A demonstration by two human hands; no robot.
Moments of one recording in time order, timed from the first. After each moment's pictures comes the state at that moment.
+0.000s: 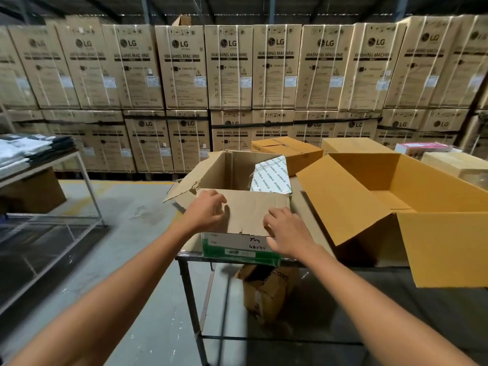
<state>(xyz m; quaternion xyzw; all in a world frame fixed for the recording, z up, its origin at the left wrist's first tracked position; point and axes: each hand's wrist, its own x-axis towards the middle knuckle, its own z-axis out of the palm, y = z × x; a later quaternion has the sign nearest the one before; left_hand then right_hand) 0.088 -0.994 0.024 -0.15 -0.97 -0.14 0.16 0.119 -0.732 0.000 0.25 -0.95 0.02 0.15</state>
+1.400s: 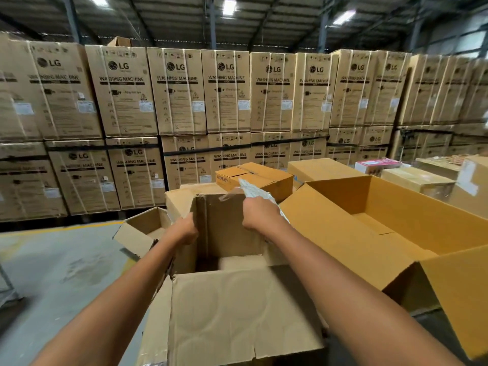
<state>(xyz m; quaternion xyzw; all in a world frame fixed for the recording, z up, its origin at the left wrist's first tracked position) -0.188 -1.020 0.038 -0.03 -0.98 -0.17 0.03 -0.093 -0.820 0.121 0.02 -1.00 0.02 0.09</state>
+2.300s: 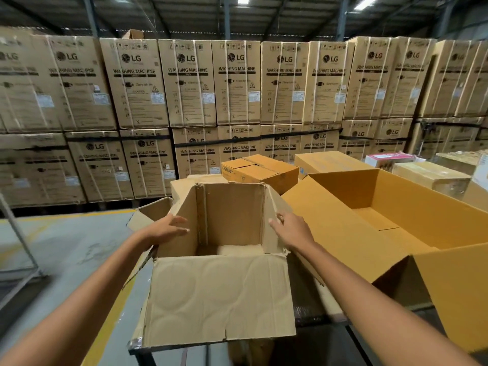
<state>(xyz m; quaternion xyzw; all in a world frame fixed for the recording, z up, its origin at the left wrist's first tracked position) -0.110 -1.043 0.057 -0.04 -0.95 -0.31 -0.07 -0.078 -0.711 0.036 -0.04 -0.95 0.30 0.11</state>
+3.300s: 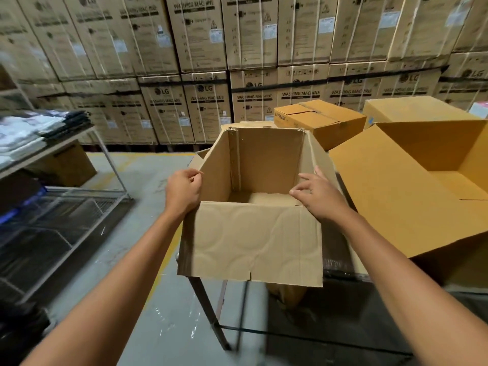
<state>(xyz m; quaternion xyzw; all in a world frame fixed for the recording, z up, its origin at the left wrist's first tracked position) -0.026 -1.026 0.017 0.13 -0.90 -0.33 0.26 -0.063 -0.713 0.007 0.15 -0.94 0.29 0.04</state>
